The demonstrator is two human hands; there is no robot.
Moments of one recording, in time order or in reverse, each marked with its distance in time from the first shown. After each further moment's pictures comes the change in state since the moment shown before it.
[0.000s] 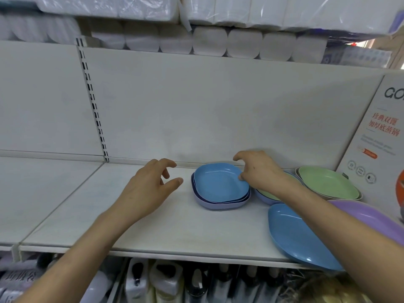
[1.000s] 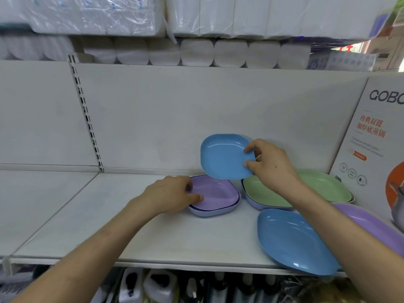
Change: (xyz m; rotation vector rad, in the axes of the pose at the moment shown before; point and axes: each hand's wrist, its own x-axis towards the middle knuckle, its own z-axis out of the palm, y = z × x) left_hand 0.035 0.050 0.032 0.336 -0.406 -0.077; right_hand -0.022 0.026 -0.031 0.394 0.320 0.037
